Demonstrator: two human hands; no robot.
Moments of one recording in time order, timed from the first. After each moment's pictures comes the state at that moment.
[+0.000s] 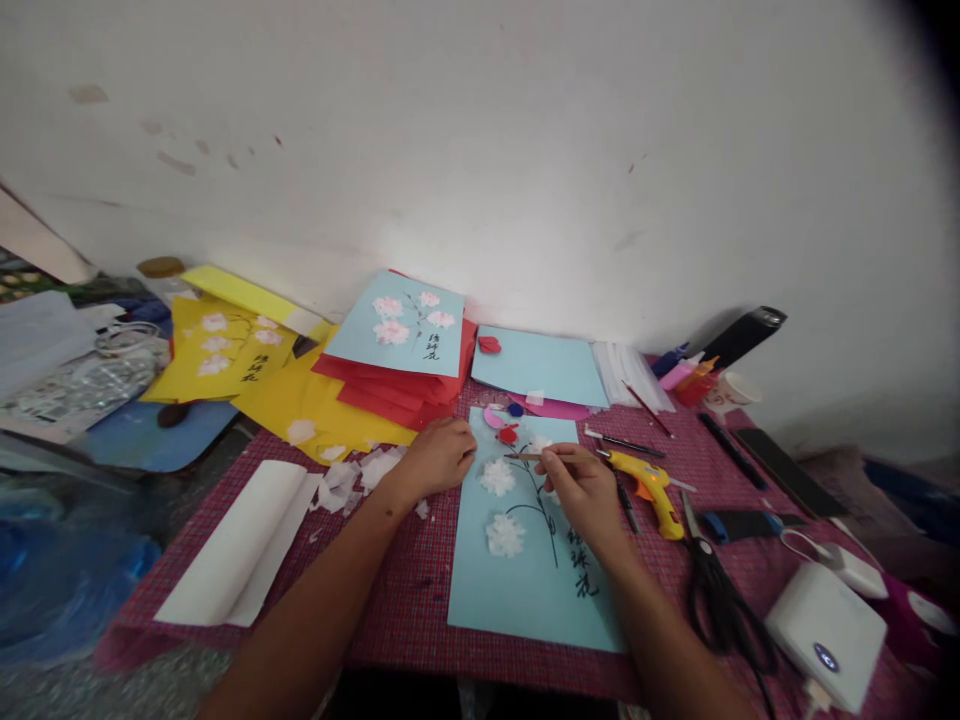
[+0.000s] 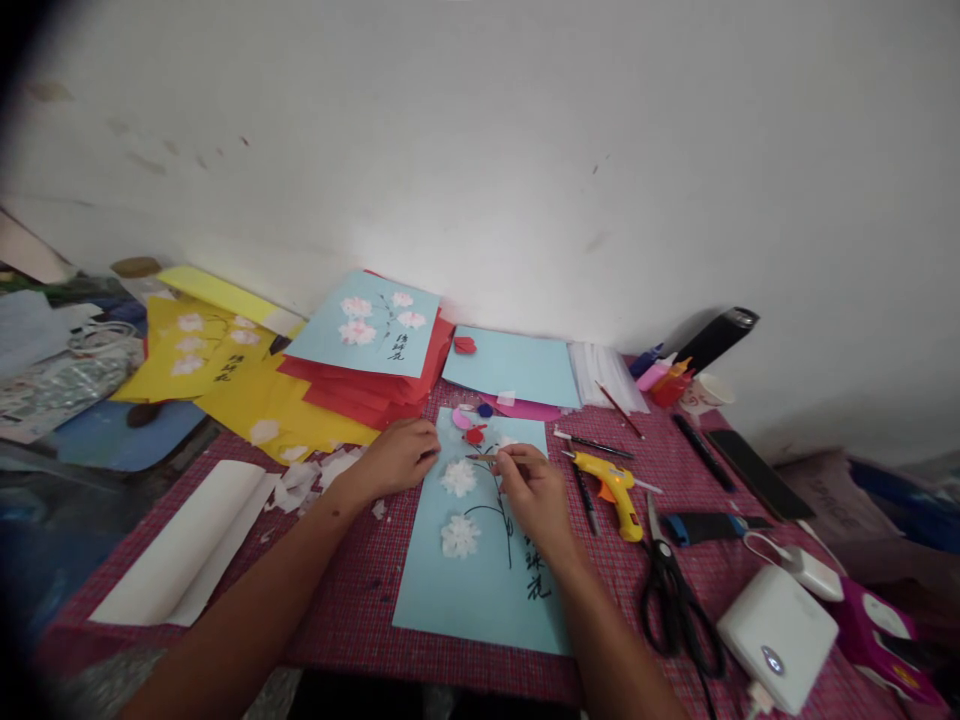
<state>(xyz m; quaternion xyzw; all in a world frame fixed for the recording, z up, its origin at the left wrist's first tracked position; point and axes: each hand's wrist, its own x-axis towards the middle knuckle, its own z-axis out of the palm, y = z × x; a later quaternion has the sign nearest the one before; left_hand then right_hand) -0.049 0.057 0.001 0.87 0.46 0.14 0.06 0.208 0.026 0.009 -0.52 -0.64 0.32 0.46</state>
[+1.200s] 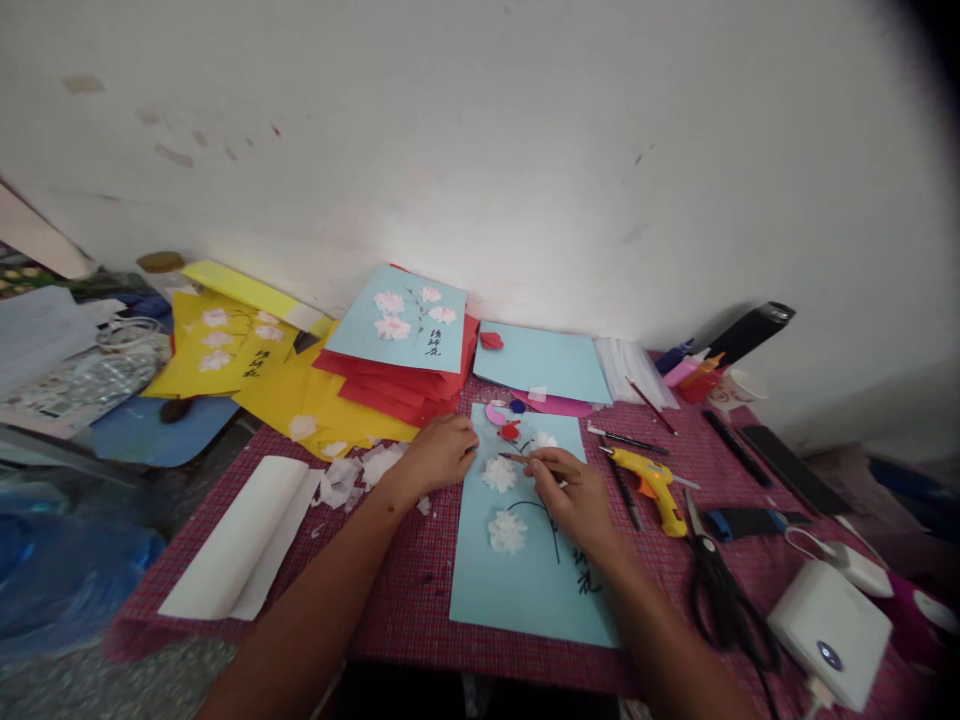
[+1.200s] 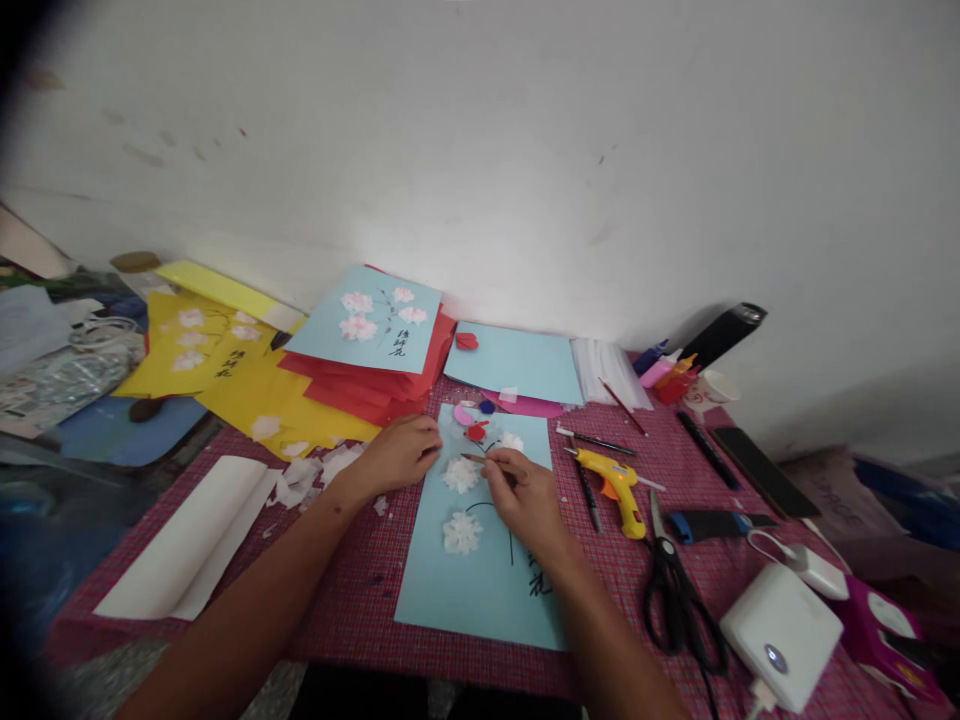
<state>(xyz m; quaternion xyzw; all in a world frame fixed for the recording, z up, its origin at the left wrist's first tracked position) -0.048 0.057 0.005 0.87 0.46 0.14 0.07 0.205 0.021 0.002 -0.50 -0.73 0.25 0.39</state>
